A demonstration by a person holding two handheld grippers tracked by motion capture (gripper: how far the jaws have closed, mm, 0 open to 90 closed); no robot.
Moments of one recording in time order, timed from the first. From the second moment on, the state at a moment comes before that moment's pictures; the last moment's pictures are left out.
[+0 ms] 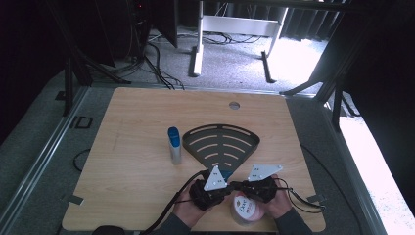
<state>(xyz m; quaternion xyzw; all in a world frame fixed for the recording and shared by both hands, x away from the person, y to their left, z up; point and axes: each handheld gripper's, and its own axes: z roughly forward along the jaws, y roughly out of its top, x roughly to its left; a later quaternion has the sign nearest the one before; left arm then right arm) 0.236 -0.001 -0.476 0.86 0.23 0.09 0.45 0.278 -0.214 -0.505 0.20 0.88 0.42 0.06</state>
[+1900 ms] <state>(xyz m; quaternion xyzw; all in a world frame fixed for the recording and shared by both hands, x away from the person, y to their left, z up) 0.260 0.079 -0.481 0.83 0.35 0.19 0.39 0.253 -0.295 -0.515 0.28 0.86 0.41 0.09</state>
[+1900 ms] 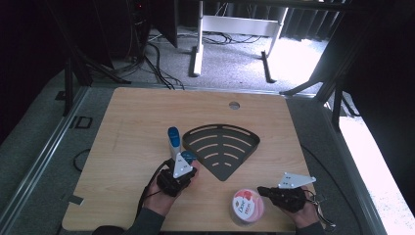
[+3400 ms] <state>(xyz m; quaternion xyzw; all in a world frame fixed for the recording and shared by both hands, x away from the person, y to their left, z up) 0.243 0.047 -0.497 0.87 0.27 0.10 0.40 0.199 -0.301 -0.527 0.25 0.87 0.42 0.04</state>
